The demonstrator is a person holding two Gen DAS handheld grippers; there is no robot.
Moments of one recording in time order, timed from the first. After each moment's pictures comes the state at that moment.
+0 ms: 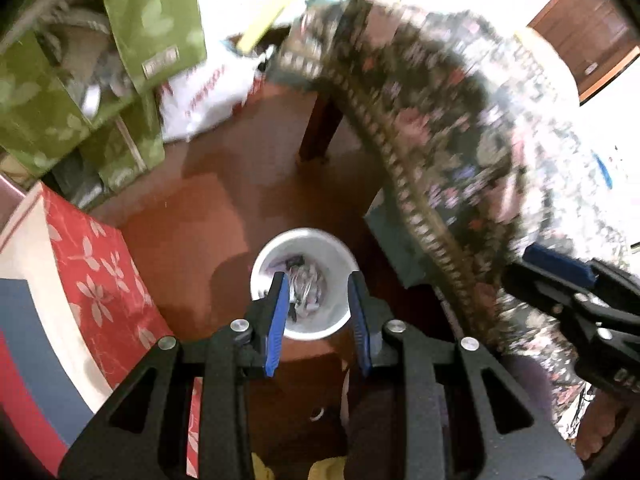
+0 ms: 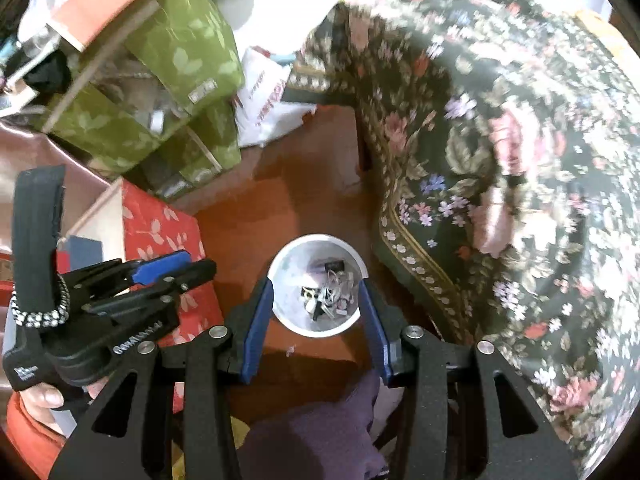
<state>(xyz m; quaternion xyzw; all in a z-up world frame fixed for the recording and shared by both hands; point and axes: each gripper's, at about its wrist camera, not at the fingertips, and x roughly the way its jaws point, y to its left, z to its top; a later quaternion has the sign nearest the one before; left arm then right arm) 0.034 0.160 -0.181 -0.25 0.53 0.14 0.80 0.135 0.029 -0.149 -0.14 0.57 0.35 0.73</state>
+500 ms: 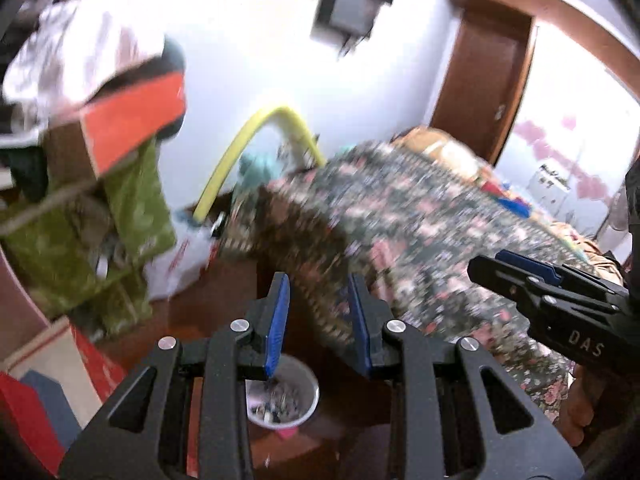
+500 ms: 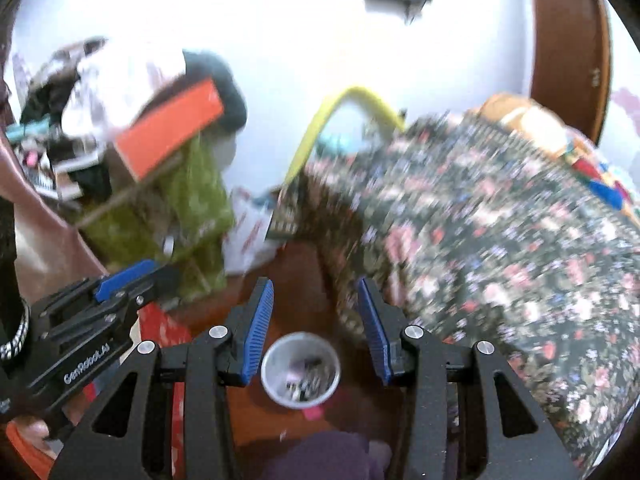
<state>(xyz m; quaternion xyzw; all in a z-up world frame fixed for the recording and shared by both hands) -0.037 0.084 -0.015 -0.13 0.29 0.08 0.94 0.057 -0.048 -0.010 -0.06 0.35 0.29 0.89</state>
